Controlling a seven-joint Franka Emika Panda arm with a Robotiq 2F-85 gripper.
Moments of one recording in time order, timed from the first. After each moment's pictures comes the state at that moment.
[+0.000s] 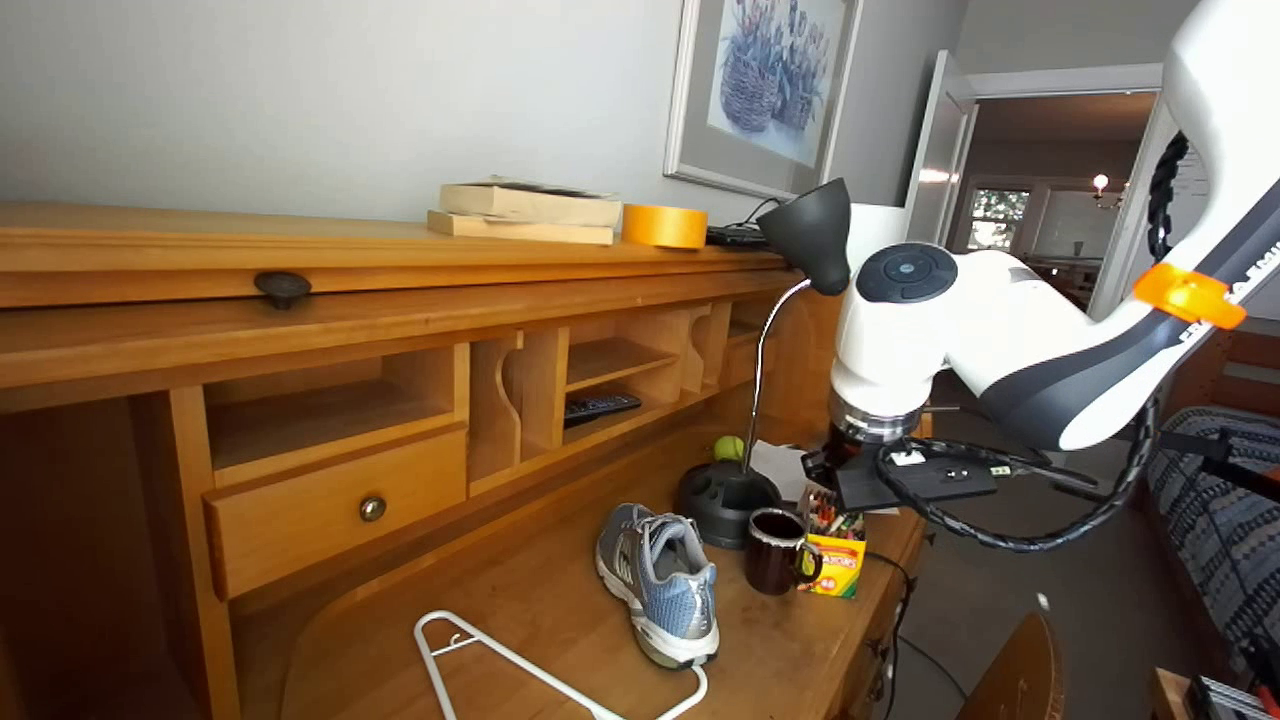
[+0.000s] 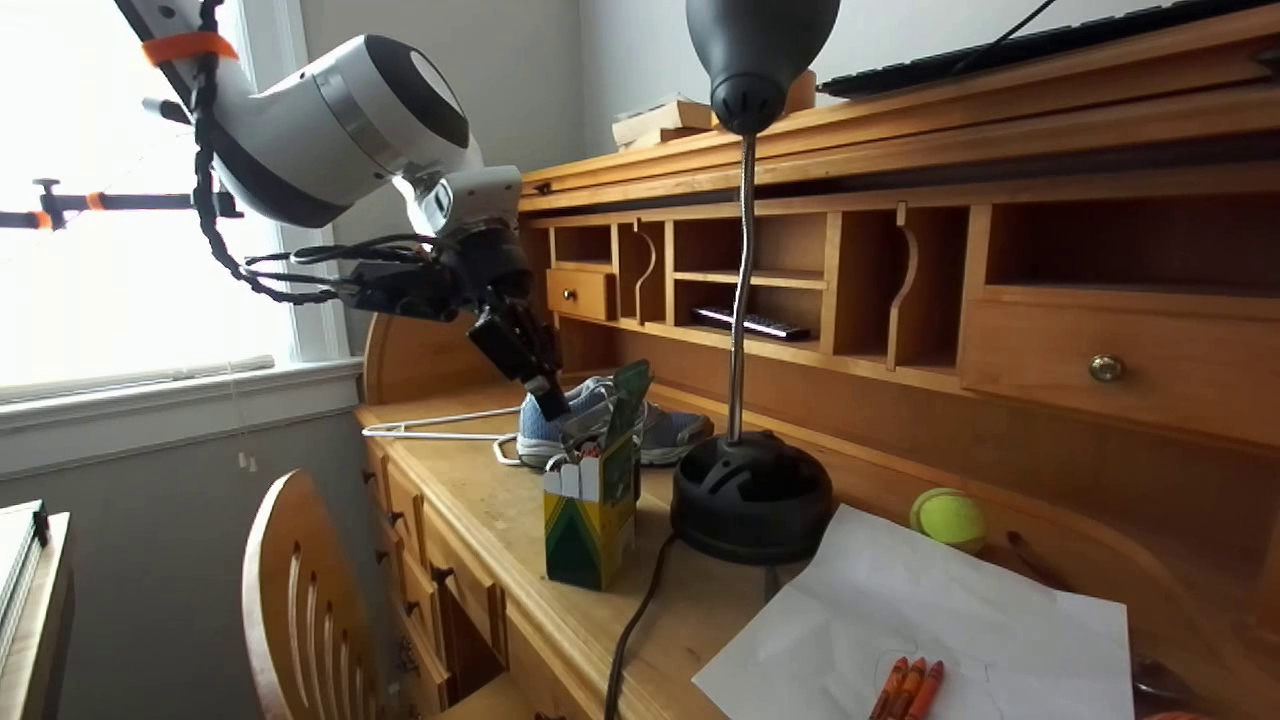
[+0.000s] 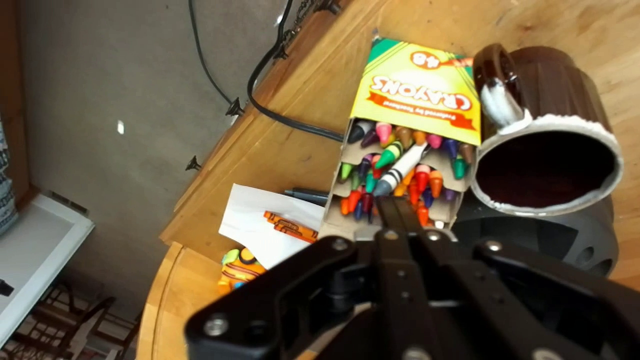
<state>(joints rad) -0.09 0.02 -0.10 -2.55 -1.11 2.51 1.70</state>
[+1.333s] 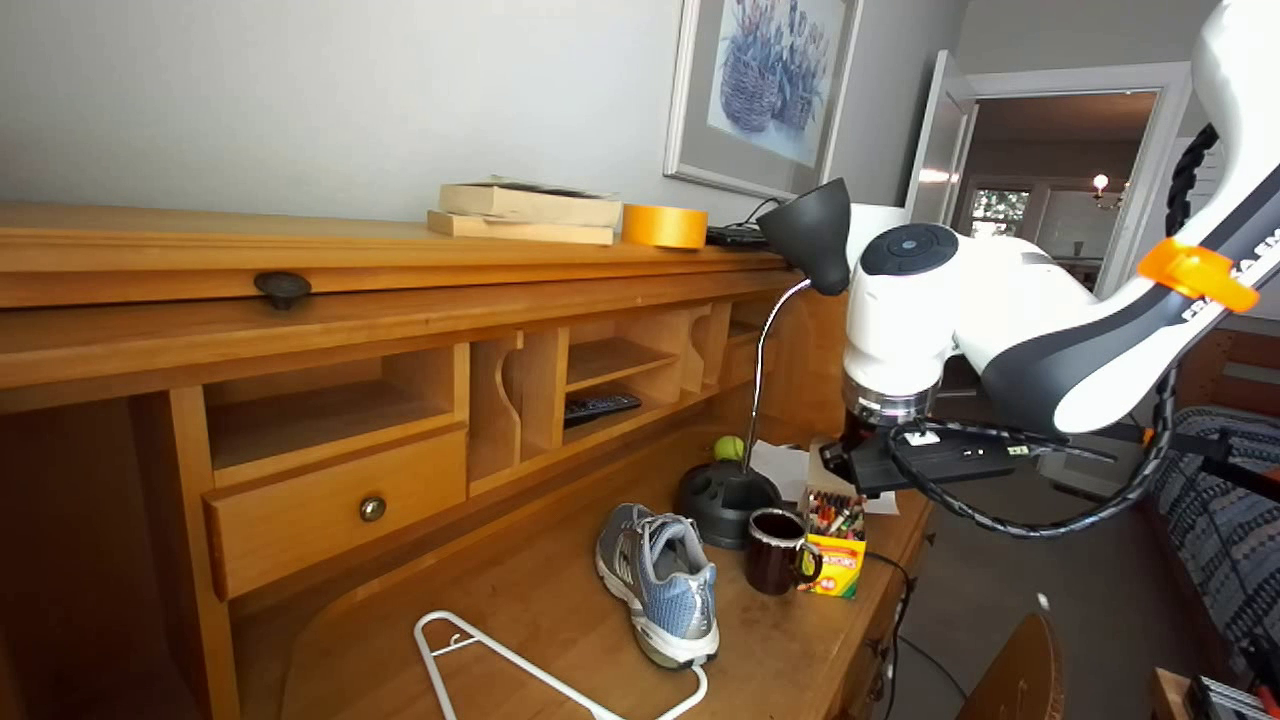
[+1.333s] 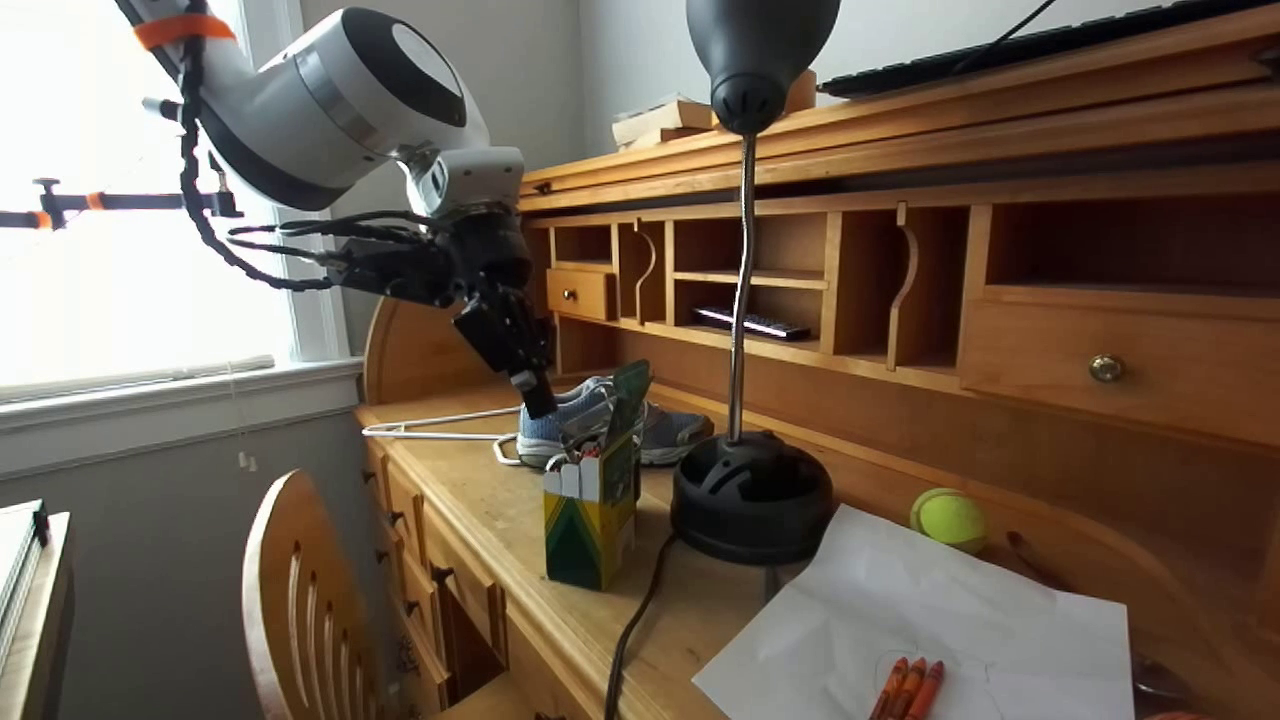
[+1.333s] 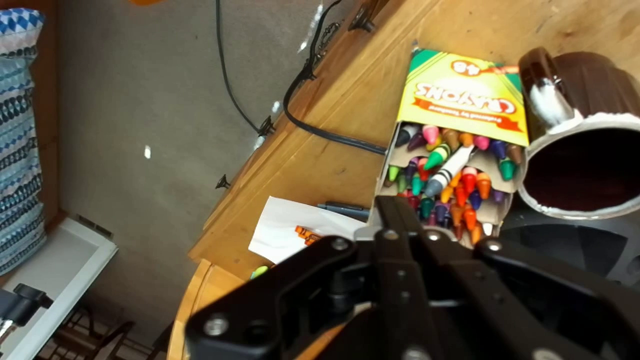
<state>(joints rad) -0.11 -0.02 -0.11 -2.57 -0.98 2.47 1.57</state>
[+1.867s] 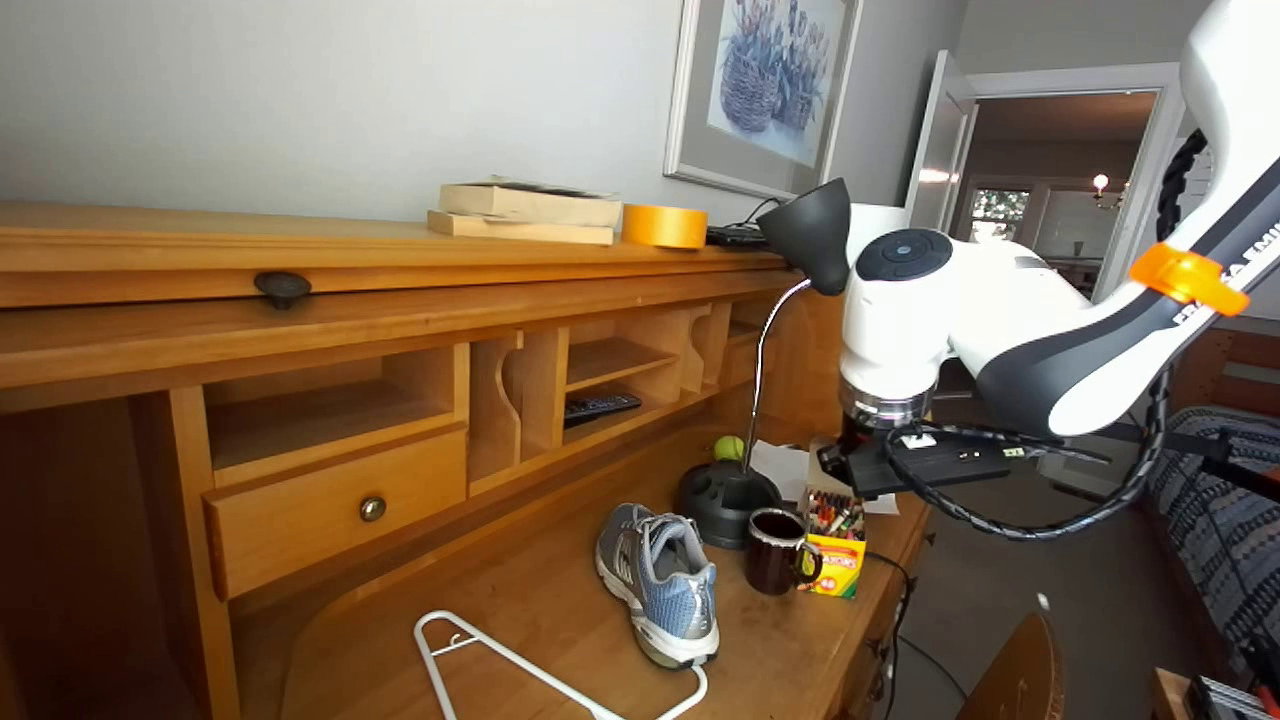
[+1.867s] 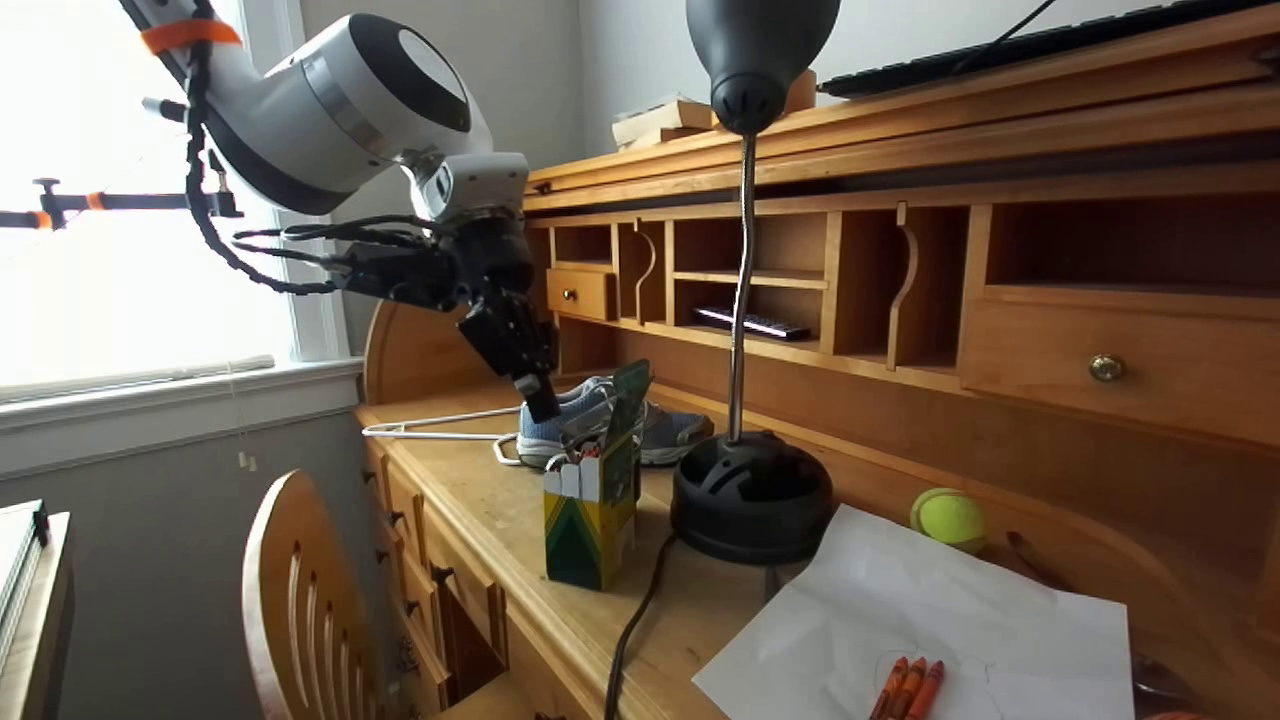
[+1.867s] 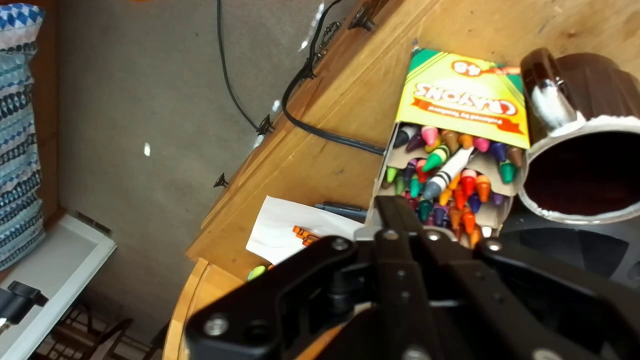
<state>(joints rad) -0.11 -0.01 -0.11 -2.56 -0.99 2.47 1.57</state>
